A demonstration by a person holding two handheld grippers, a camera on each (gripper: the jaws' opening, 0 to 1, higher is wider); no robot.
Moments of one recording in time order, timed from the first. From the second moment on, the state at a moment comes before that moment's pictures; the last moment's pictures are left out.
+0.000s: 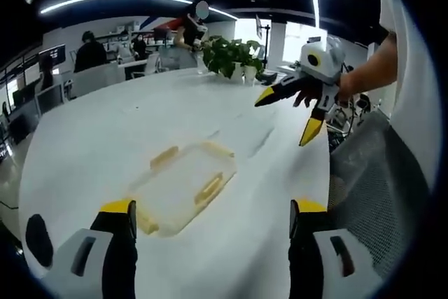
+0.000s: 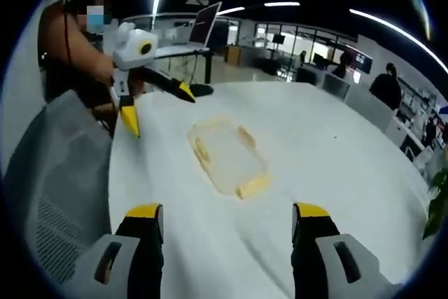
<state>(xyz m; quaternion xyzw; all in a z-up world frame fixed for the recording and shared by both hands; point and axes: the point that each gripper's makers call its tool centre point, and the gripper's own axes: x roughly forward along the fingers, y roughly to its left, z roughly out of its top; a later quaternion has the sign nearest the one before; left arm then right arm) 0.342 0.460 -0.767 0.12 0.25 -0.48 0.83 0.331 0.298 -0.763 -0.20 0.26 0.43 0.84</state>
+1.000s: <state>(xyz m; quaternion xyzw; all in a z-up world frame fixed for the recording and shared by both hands) 0.368 0.470 -0.783 0.19 0.27 -0.51 0.80 0.358 0.307 -0.772 -0.26 0.26 0.47 0.80</state>
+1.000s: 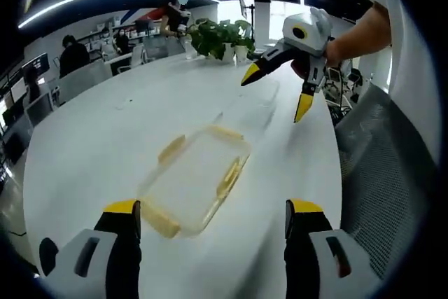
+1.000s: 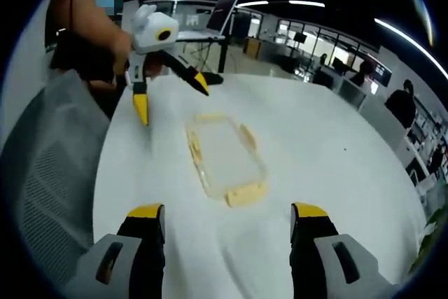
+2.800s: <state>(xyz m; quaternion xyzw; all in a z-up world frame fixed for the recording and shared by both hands) 0.413 0.489 -0.810 0.35 0.28 -0.54 0.71 0.398 0.334 -0.796 -0.34 0.29 0.53 0.72</state>
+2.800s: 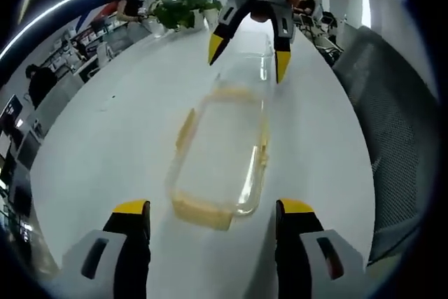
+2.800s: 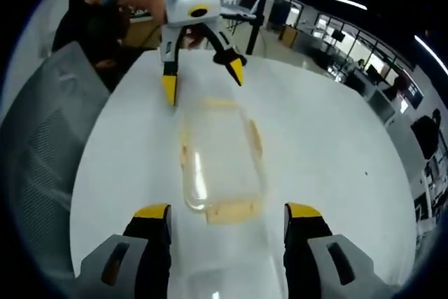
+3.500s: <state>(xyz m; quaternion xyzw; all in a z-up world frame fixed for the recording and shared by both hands) 0.429 0.496 -0.823 0.40 0.29 -0.55 0.67 0.407 0.338 -0.819 -0.37 0.33 0.55 0.67</state>
